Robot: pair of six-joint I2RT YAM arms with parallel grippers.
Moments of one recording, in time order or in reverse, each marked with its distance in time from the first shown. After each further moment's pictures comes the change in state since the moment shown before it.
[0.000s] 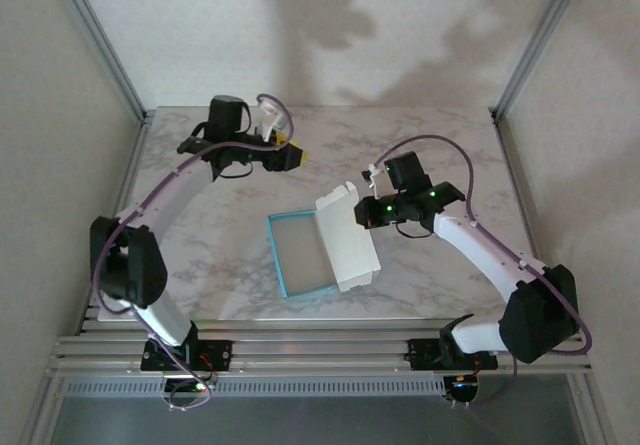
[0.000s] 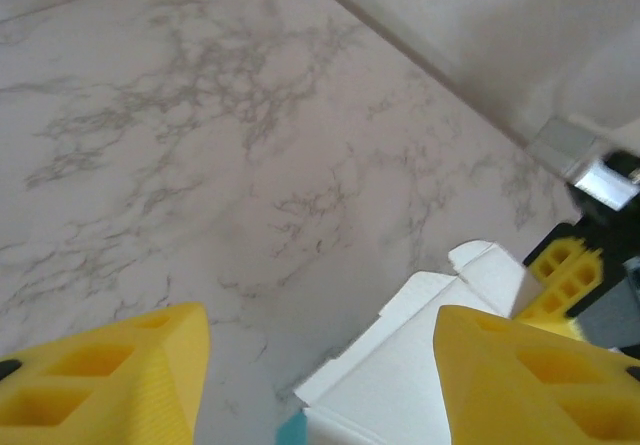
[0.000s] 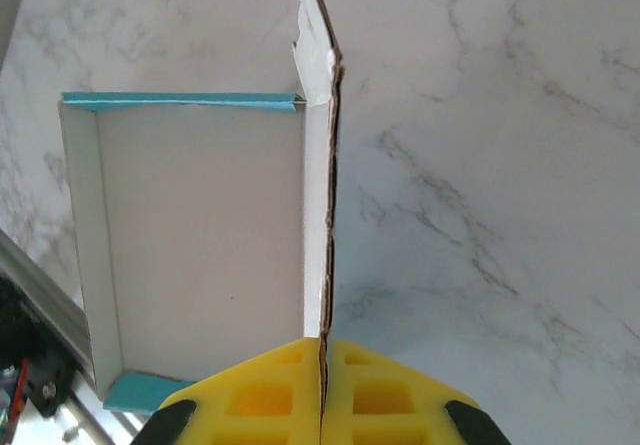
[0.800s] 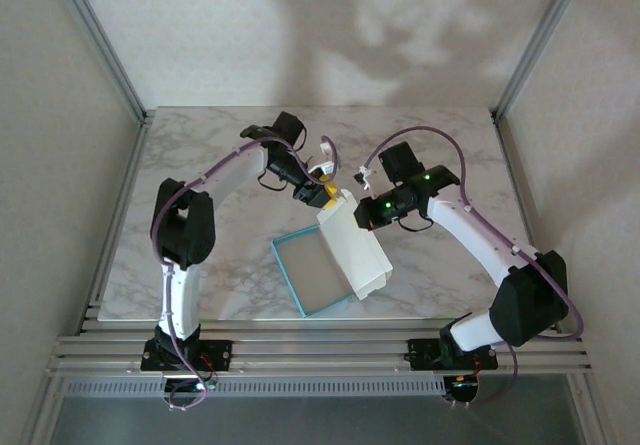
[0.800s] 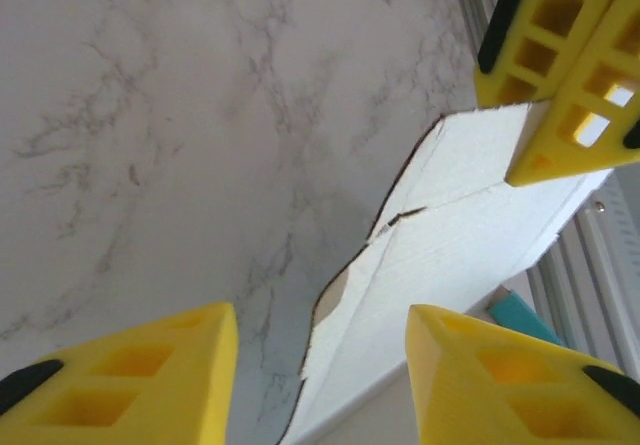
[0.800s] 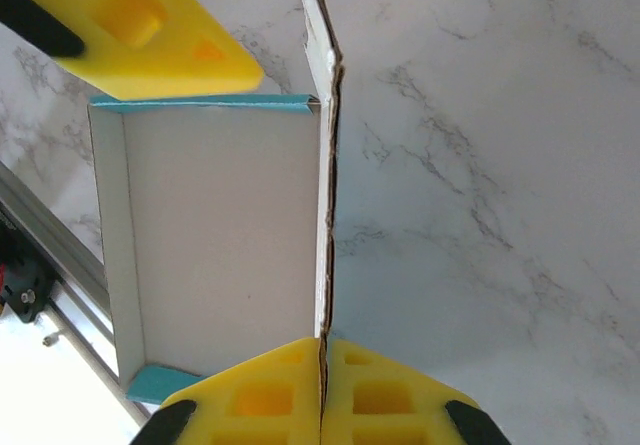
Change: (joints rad) left arm -0.172 0.391 0.353 -0.590 0.168 0.708; right arm 0.000 0.089 0.152 -0.228 -0.015 -0.176
